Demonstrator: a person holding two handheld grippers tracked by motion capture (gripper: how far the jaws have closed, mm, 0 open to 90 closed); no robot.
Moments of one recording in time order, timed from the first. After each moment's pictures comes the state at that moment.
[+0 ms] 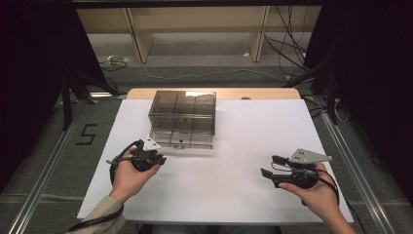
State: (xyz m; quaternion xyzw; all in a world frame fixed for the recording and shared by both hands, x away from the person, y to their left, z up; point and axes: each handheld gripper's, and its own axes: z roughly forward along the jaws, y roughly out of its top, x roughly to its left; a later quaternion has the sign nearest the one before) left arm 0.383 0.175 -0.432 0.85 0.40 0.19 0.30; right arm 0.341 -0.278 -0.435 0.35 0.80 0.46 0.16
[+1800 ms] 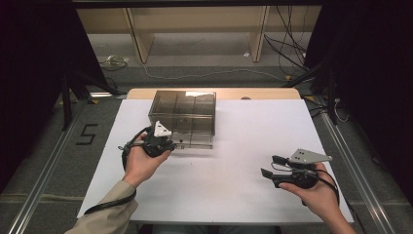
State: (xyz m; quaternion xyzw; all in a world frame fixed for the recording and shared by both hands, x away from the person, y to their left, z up) left arm 0.413 0.149 -0.415 0.84 0.38 0.21 0.32; right arm 0.341 -0.278 -0.436 0.35 0.80 0.46 0.16
